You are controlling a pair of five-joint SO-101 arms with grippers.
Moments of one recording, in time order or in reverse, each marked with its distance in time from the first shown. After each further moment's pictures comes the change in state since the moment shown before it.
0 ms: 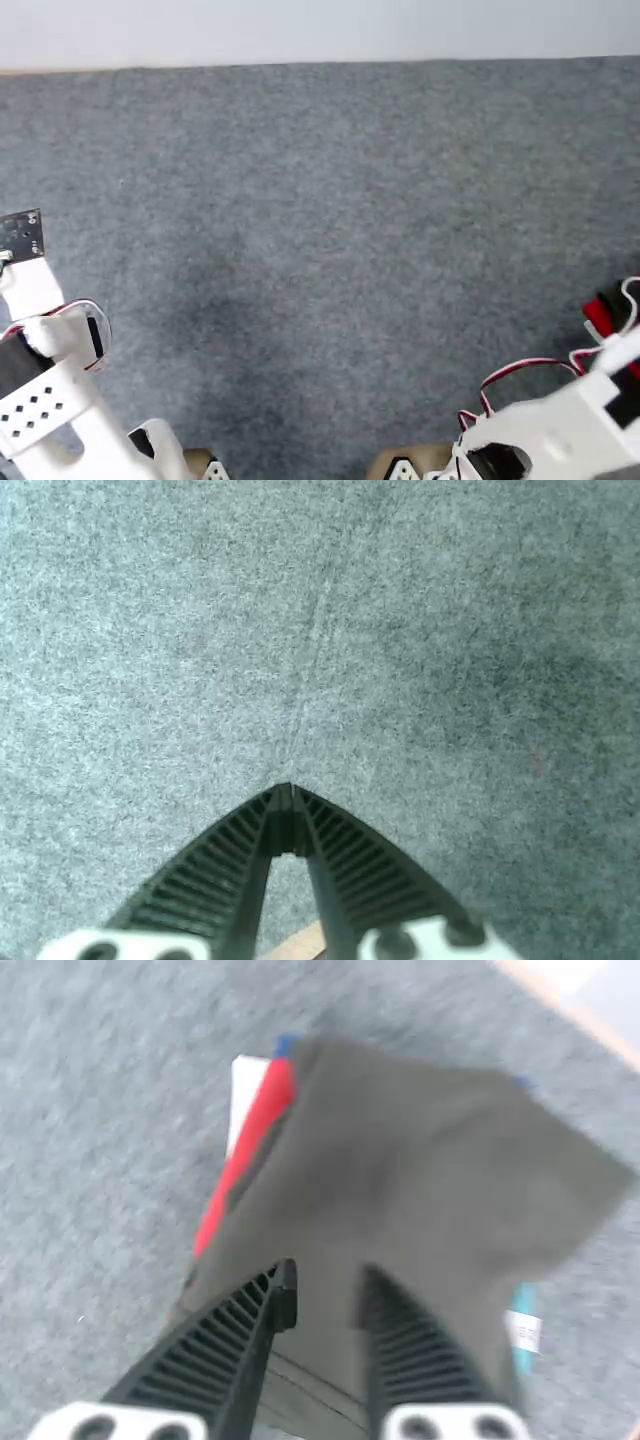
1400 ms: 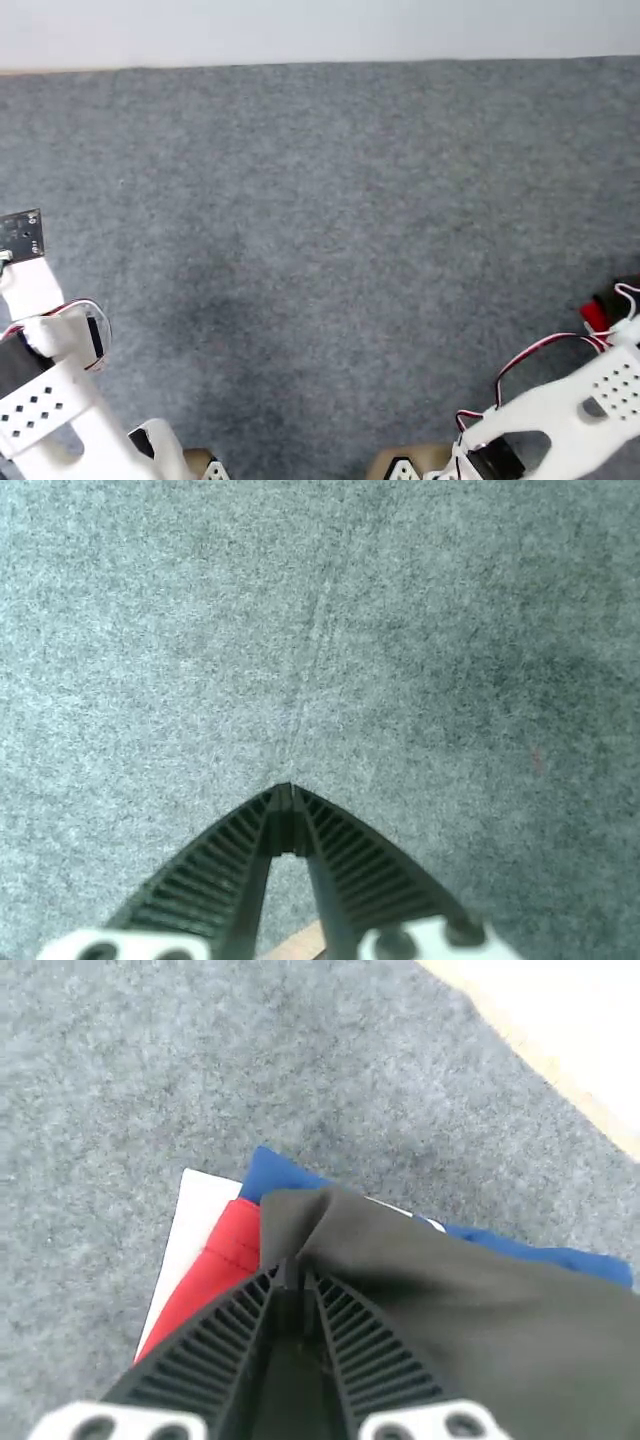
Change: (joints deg) left arm 0.0 0.0 0.0 0.0 0.0; right arm 0.3 25.4 0.0 -36.7 6.7
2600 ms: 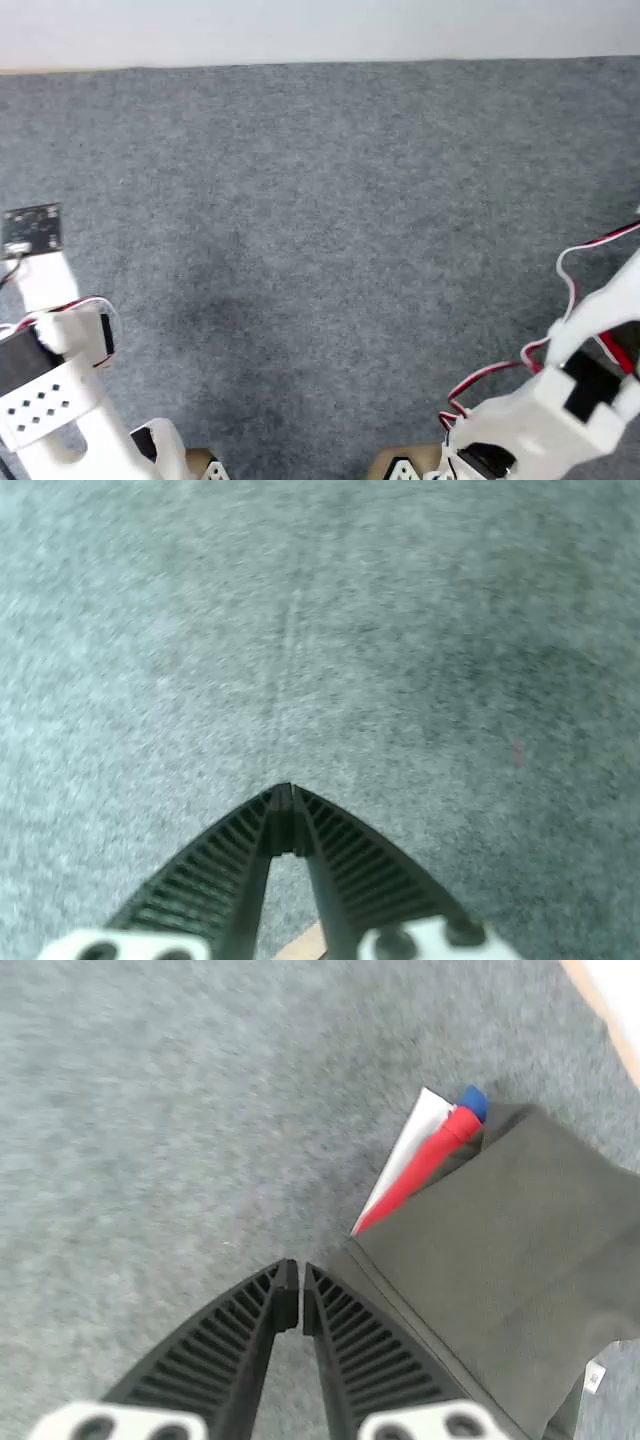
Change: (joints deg) left arm 6.3 0.0 0.0 0.0 0.2; right arm -17.6 -36.1 -10.2 52.6 -1.4
